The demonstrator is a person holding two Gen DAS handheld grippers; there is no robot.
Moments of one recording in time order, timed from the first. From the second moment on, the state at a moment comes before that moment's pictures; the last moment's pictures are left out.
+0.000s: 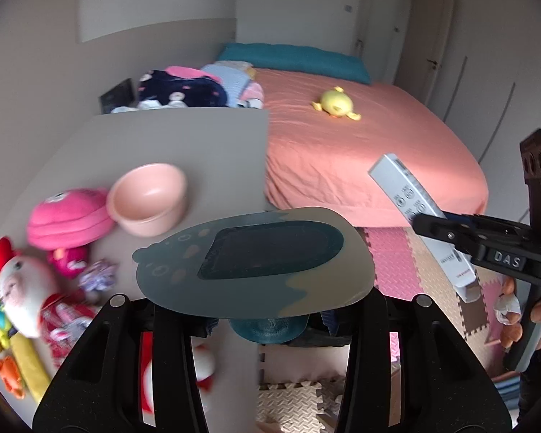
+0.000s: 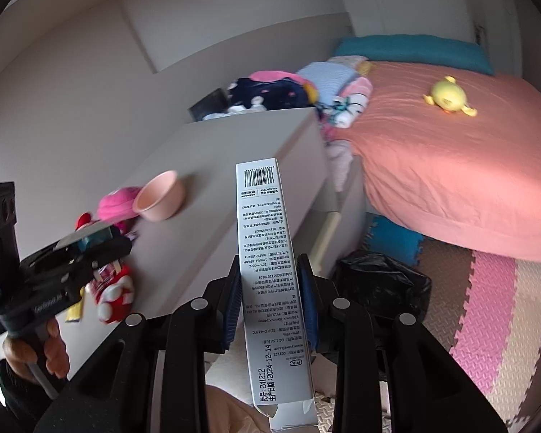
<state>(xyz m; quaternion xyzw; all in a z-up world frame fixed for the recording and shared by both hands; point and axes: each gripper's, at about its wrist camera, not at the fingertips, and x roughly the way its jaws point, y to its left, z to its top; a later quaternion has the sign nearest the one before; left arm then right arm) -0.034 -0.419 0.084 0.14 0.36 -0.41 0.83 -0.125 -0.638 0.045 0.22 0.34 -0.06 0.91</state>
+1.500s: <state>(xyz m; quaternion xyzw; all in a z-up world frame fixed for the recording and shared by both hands) 0.001 -0.286 0.088 0.13 0.37 -0.25 0.89 -0.062 -0.554 0.063 0.22 0.34 0.04 0.91</state>
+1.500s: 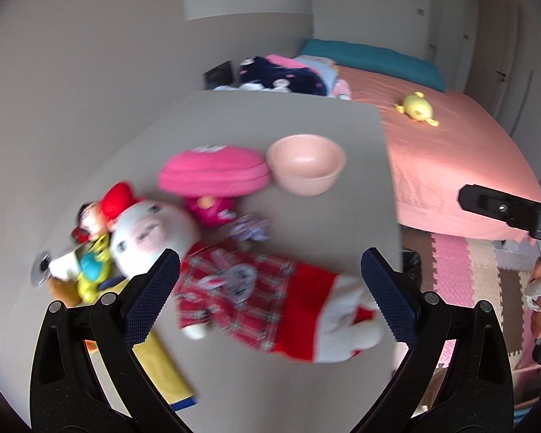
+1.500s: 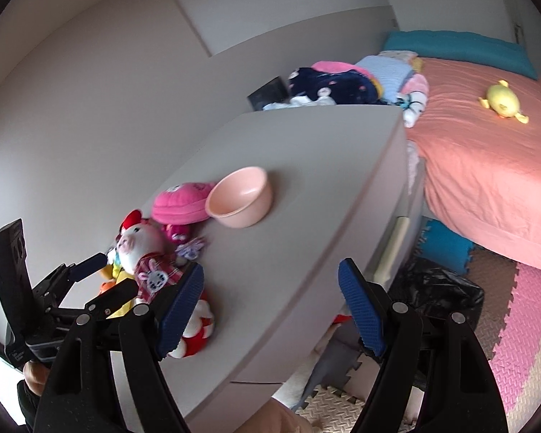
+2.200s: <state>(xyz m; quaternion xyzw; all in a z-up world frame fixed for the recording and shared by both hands) 0.057 -0.175 0.010 0.07 0.44 -0.13 0.89 -0.028 -0.460 0.060 0.15 0.38 0.12 0.91</state>
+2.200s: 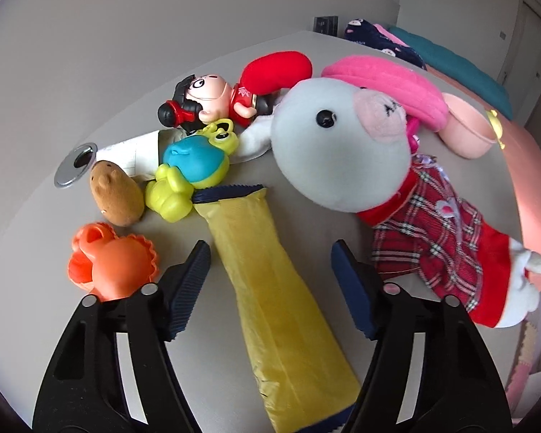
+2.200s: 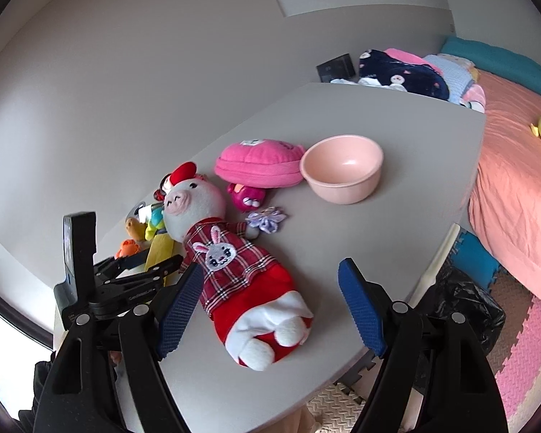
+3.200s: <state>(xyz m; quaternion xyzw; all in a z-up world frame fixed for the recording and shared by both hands) 0.062 -0.159 0.011 0.04 0.43 -0.12 0.89 0.029 -0.353 0.026 0.05 0.40 0.14 0.90</state>
